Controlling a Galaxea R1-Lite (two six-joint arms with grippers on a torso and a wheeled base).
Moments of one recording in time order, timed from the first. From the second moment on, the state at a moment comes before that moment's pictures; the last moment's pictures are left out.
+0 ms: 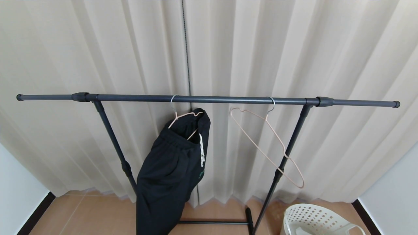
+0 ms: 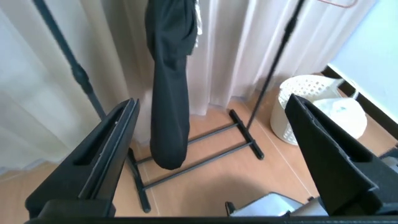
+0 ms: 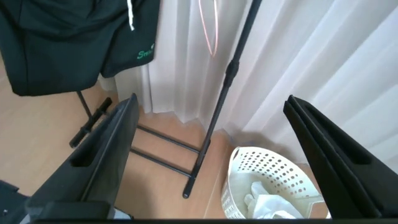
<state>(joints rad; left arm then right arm) -0.21 0.23 0.00 -0.06 -0.21 0.06 0.13 0.16 -0.04 0.08 0.14 -0.11</state>
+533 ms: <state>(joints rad) -0.02 0.07 0.00 -0.06 -0.21 0.07 0.08 0.09 -0.03 0.07 0.11 -0.02</state>
